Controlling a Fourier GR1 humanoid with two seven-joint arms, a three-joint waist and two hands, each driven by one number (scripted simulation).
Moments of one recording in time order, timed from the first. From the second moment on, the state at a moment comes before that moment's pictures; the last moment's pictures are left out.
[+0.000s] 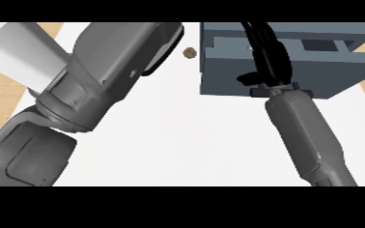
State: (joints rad) left arm -1.58 0.10 -0.27 -0.36 0.55 0.58 0.04; right arm -0.67 -0.18 0.08 -0.97 1.01 -0.39 -0.05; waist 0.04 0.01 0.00
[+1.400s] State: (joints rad) left arm -1.30 0.28 -0.32 -0.74 0.51 0.51 0.20; right arm -1.16 -0.22 -0.13 -0.38 1.03 -0.57 -0.15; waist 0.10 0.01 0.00
